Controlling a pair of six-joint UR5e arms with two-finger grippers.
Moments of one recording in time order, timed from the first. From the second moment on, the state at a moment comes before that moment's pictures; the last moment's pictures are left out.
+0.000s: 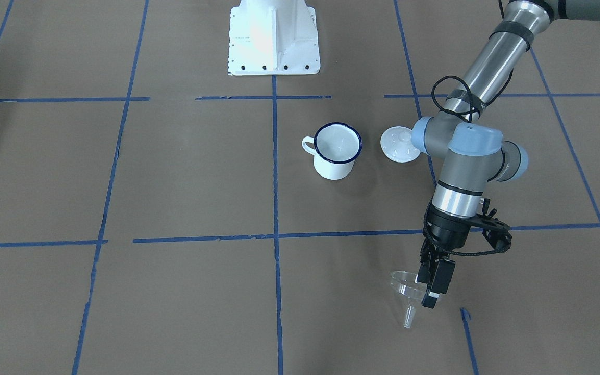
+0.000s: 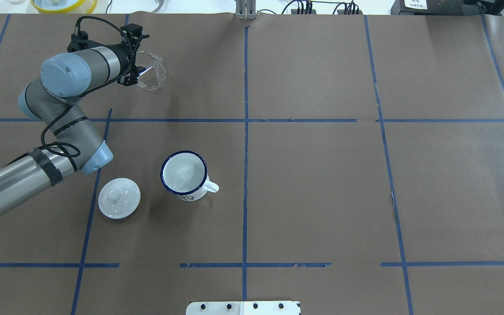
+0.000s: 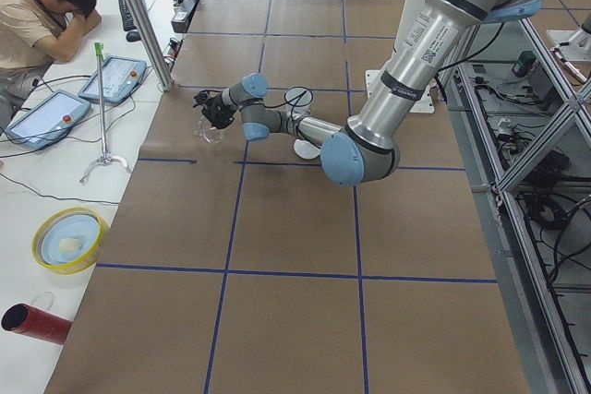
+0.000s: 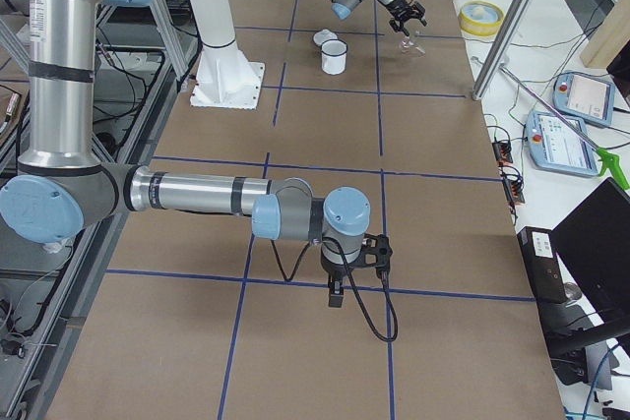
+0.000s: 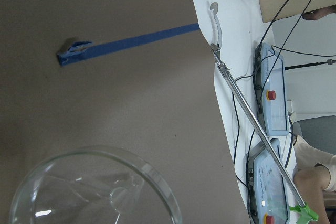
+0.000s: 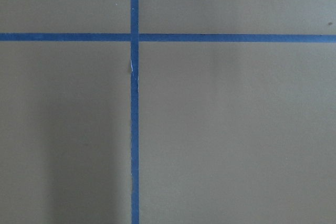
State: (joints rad) left arm -0.81 -2.19 -1.10 -2.68 -1.49 -2.30; right arm 1.57 -1.68 1.66 -1.57 2.29 0.01
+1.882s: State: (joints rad) left arm -0.86 -2.20 -1.71 -2.22 -1.78 -2.27; right arm 1.57 -1.68 1.66 -1.57 2.29 0.01
